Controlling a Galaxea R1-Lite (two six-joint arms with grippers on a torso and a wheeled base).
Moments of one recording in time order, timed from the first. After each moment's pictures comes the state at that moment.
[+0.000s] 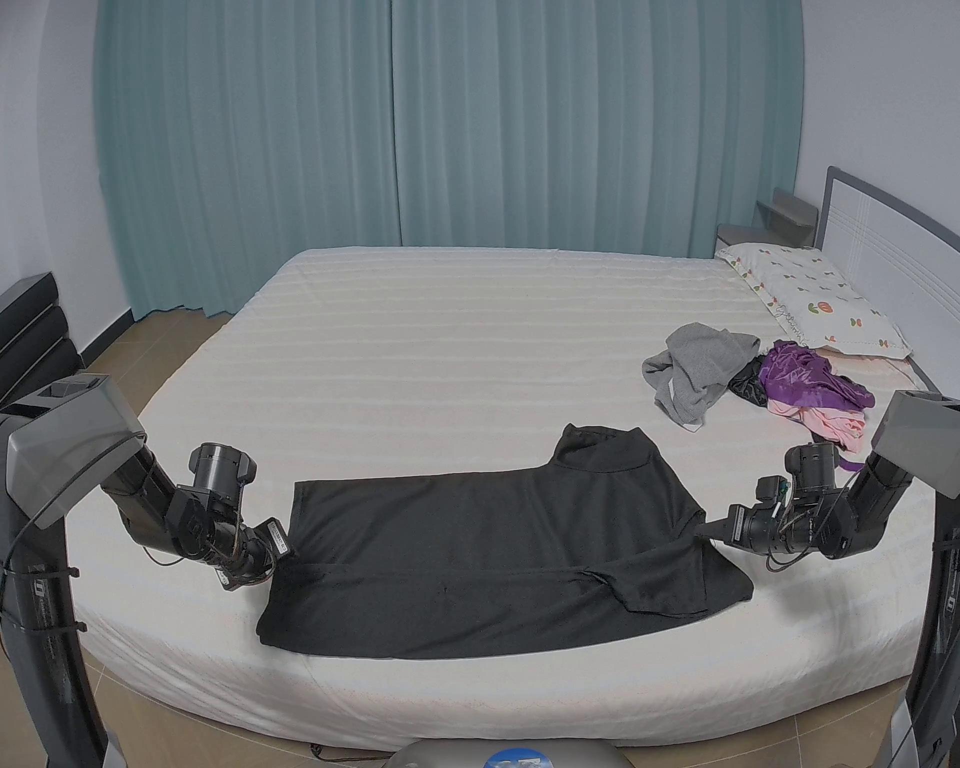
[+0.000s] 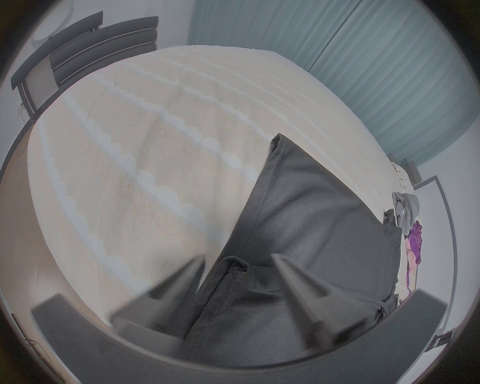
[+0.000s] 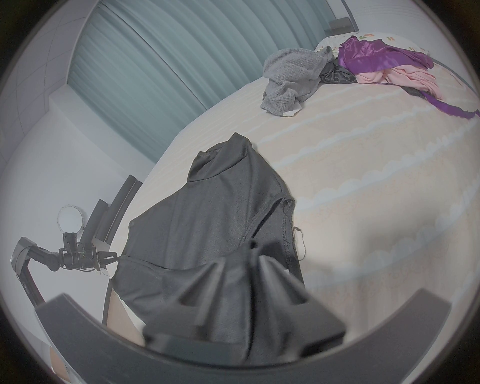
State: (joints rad) left arm -0.05 2.26 -0.94 -0.31 -0.04 -0.63; right arm -0.03 2.36 -0.87 -0.71 0.47 0.28
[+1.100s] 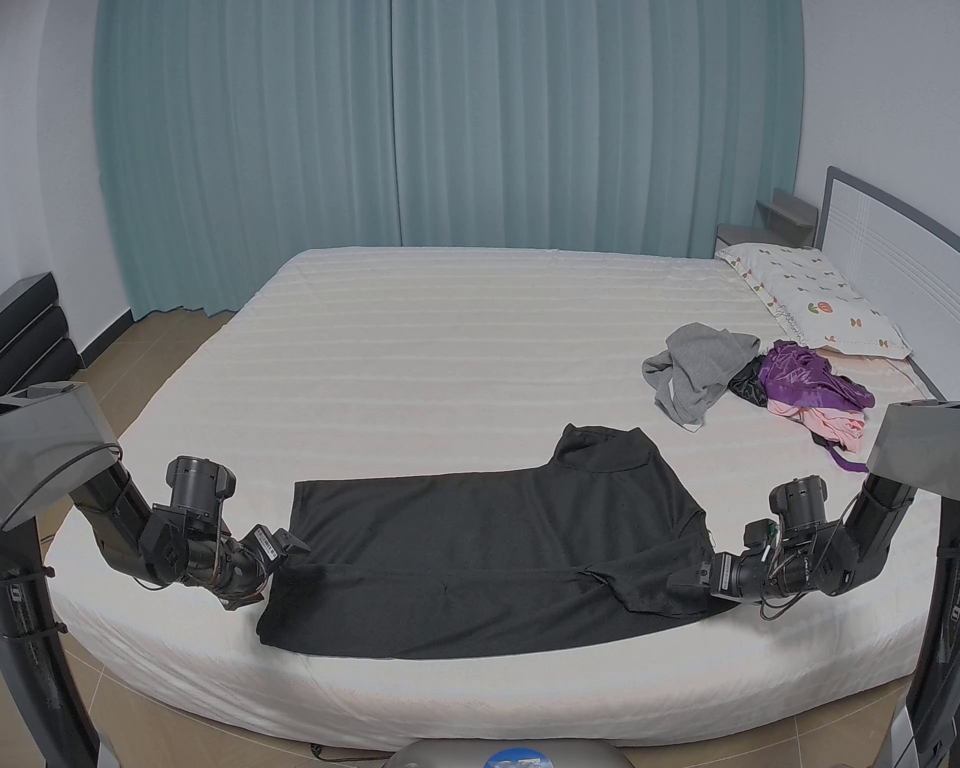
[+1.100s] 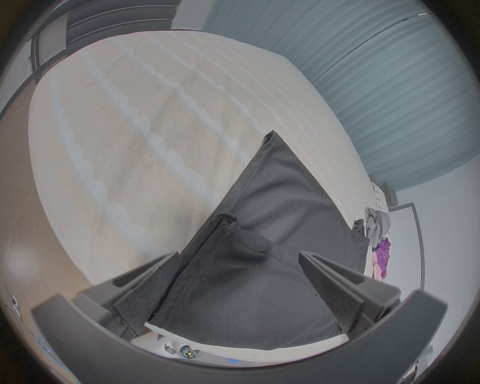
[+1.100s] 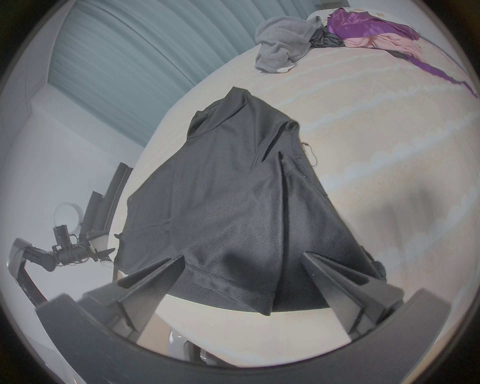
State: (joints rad) left arm -0.04 2.16 -0.72 -0.49 -0.18 -0.80; right arm 0.07 2.28 -0.64 -0.71 0.40 0.34
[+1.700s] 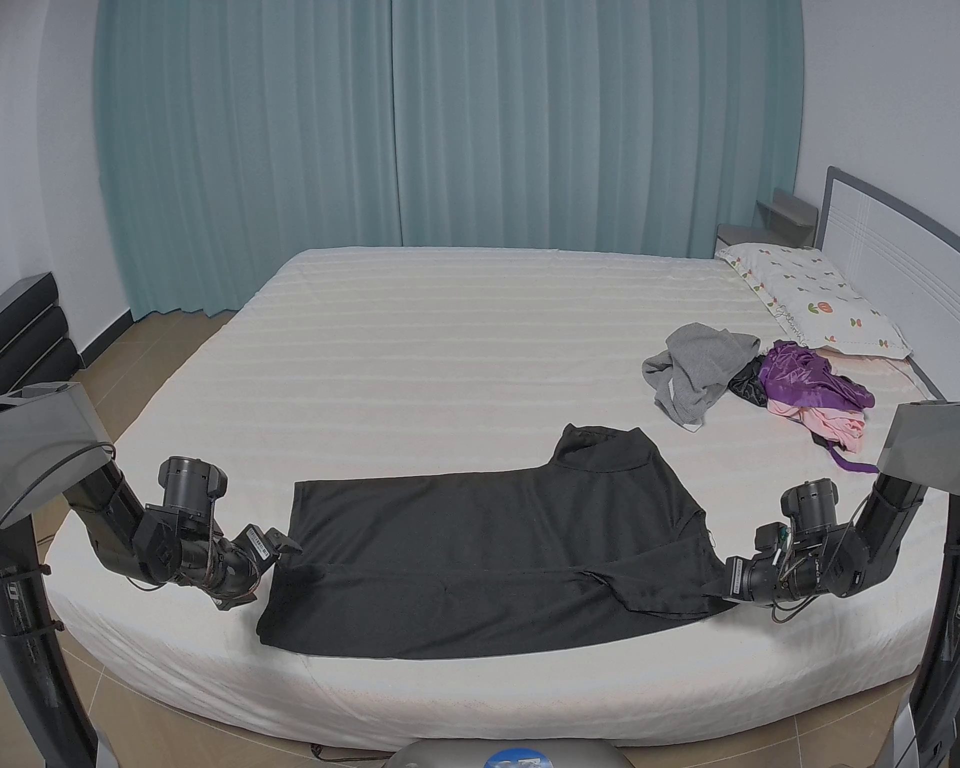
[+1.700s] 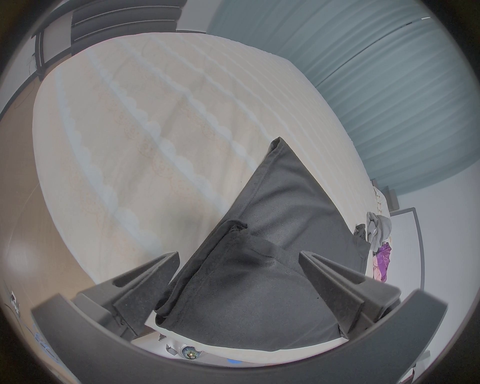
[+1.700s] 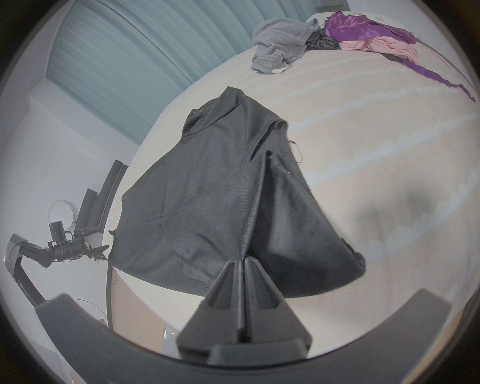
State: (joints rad) left arm -0.02 2.15 -0.71 -0.49 -0.18 -0.80; right arm 0.04 2.26 -0.60 -0.71 0.39 0.30
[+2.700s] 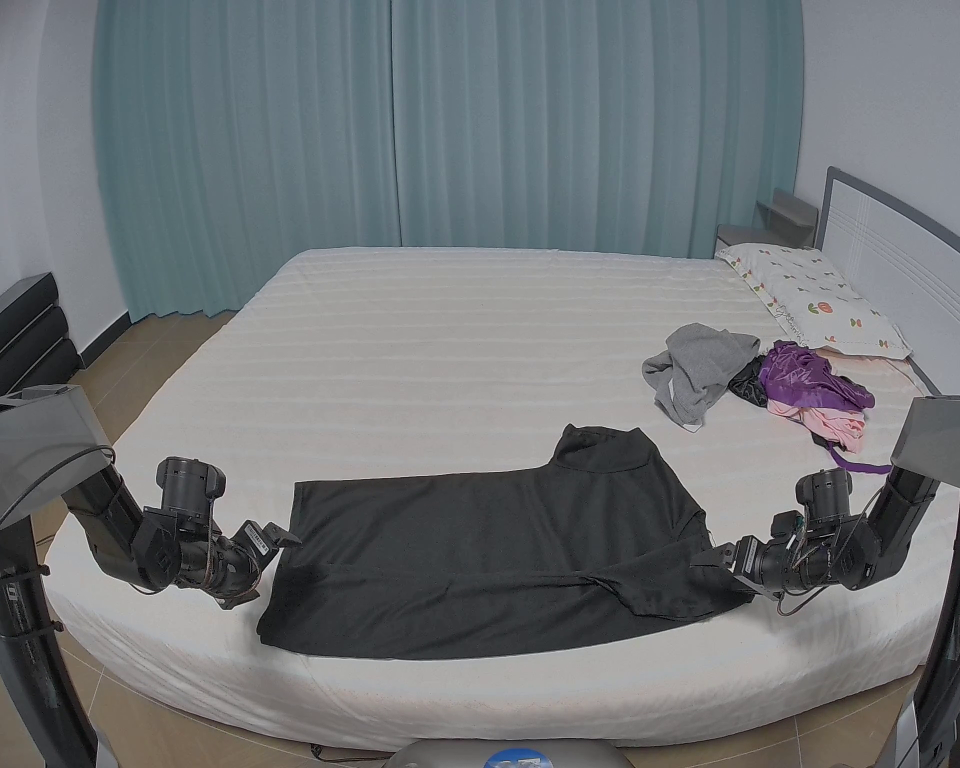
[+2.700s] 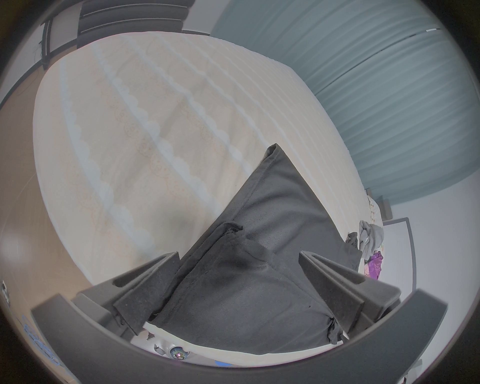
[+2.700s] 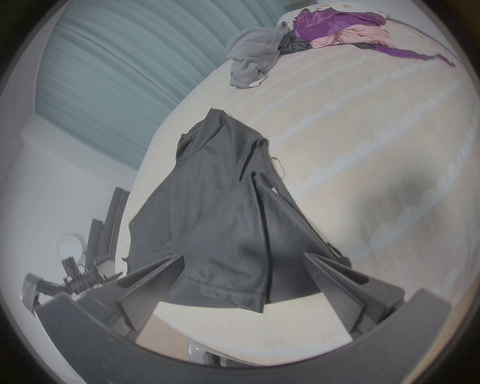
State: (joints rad) left arm -0.02 2.15 -0.69 -0.56 -0.18 -0.86; right arm 0.00 2.22 -0.60 -0.74 0.41 0.47
